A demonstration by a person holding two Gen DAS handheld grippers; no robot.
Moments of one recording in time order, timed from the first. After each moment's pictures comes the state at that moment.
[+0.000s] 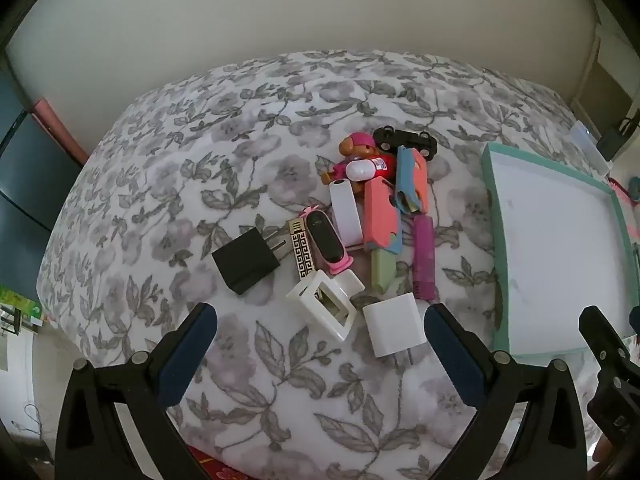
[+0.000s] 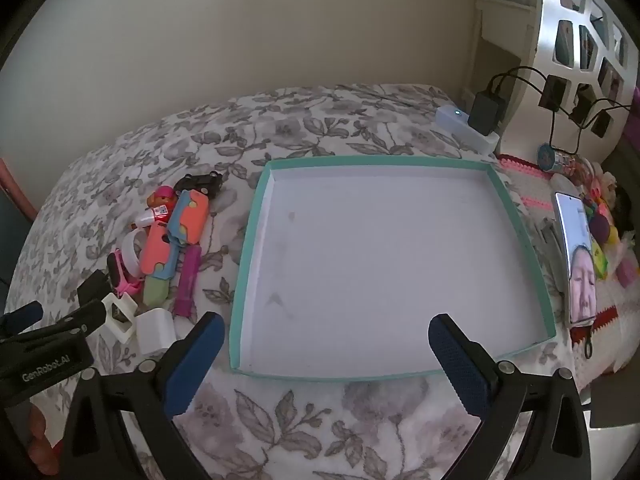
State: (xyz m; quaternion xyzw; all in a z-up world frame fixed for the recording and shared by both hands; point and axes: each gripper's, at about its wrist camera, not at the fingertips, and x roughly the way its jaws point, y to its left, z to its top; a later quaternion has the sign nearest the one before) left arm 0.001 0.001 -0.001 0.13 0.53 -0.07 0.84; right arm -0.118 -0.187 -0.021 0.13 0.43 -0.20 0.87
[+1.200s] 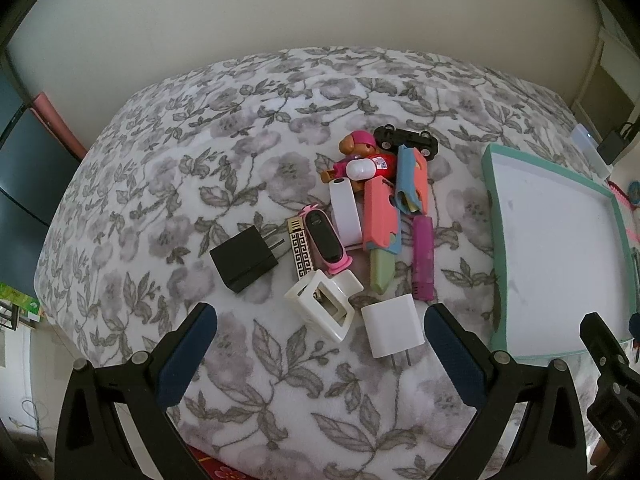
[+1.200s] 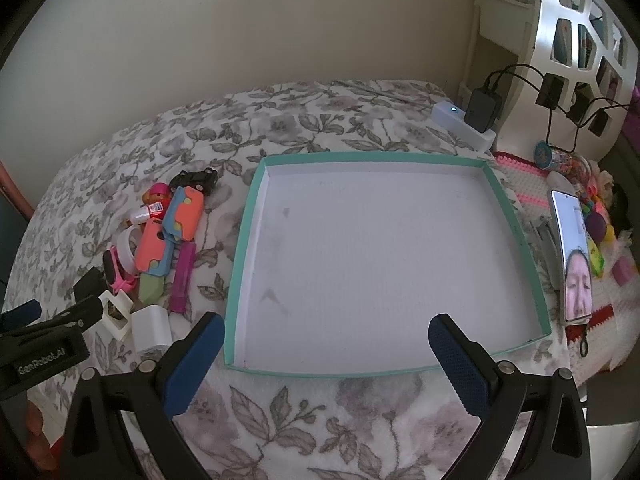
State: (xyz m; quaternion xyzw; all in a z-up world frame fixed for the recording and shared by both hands) left arm 0.001 -0.002 -0.004 0.13 0.53 -0.08 0.84; right arm -0.120 -0.189 -0.021 0.13 0.44 -0.21 0.86
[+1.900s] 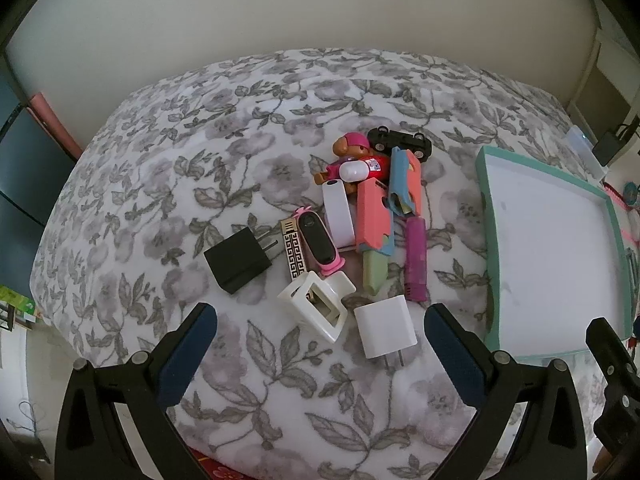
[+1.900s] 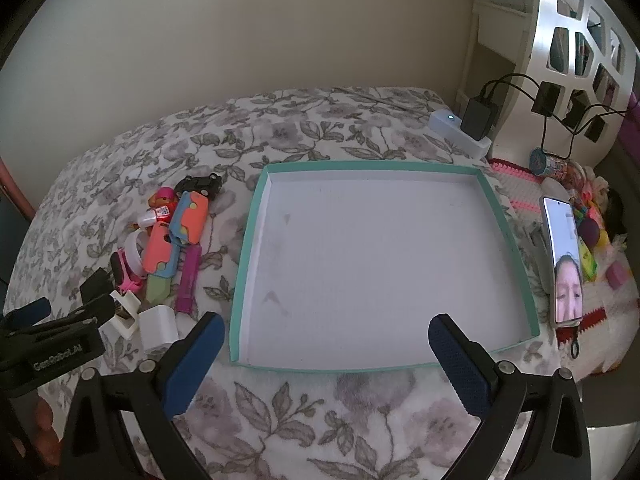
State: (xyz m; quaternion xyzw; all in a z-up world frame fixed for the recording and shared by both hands) left arm 0.000 -0.003 0.000 0.12 0.53 -0.08 0.84; right arm -0.125 -0.187 -0.006 0.13 0.44 -0.21 0.87
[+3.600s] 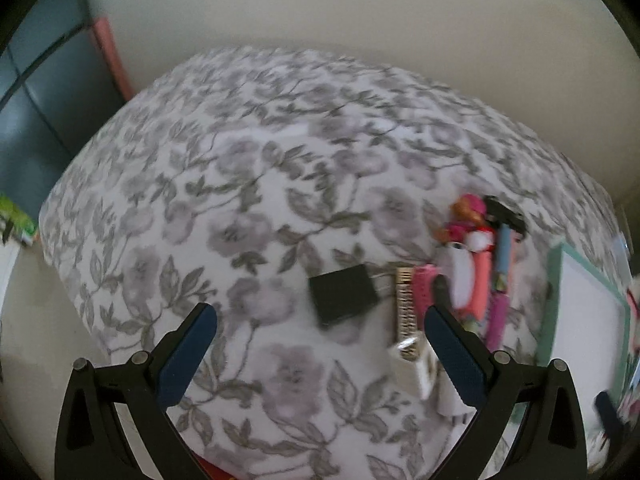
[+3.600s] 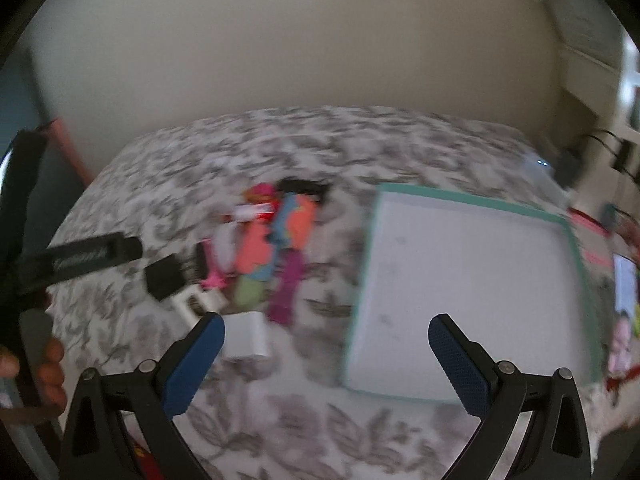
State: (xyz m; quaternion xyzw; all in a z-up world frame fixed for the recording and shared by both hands) left arm 0.054 0.094 0.000 -0.01 0.53 0.01 0.85; right arm -0.080 -0.113 -0.014 0.09 0.42 -0.07 0.90
